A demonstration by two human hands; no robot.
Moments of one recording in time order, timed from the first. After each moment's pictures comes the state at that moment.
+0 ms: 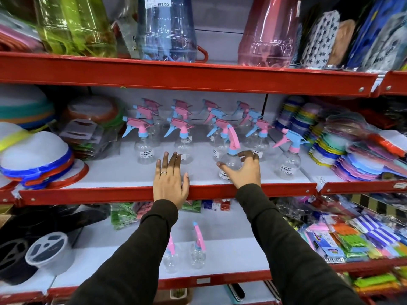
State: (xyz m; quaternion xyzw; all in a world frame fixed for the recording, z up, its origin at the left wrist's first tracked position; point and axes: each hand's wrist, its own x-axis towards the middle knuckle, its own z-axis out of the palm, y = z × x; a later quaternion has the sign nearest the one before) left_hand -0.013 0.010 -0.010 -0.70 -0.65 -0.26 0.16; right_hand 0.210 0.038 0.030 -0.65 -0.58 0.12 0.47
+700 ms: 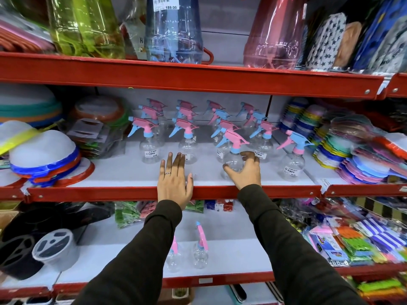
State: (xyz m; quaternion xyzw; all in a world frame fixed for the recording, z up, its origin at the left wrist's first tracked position) left_hand -0.011 0.007 -0.010 -0.69 -0.65 -0.26 0.16; right_hand 0.206 0.040 0.028 -0.64 -0.59 0.13 0.47
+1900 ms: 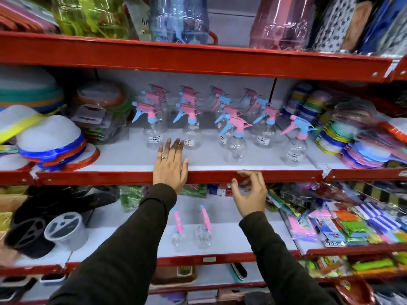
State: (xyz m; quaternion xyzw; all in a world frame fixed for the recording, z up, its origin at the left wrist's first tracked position) left_hand -0.040 -0.006 -0.004 -0.72 -0.63 -0.26 0.13; right_hand 0.195 -0.052 -0.034 -0.52 -0.59 0.09 0.61
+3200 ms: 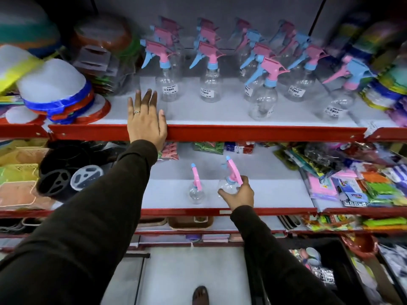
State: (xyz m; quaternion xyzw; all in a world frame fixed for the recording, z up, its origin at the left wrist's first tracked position) left_hand -0.136 -0.007 -0.011 -0.65 -0.71 -0.23 0.16; right_hand 0.136 -0.088 -0.178 -0.70 -0.48 0.37 0.38
